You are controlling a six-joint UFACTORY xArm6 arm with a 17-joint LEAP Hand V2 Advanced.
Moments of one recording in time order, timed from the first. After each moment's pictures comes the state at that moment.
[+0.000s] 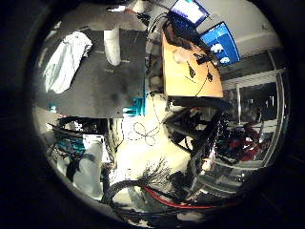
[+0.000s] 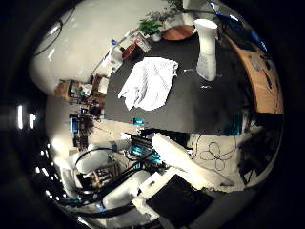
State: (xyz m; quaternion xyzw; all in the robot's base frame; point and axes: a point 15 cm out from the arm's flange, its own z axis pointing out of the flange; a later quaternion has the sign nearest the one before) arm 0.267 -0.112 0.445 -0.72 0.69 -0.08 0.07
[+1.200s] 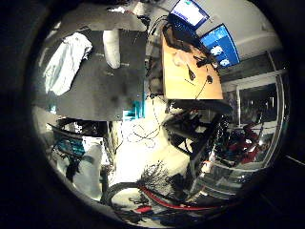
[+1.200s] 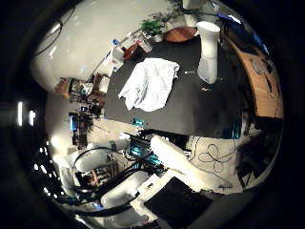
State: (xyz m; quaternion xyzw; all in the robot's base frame) arm 0.278 -0.130 0.453 -0.70 0.70 -0.11 0.09
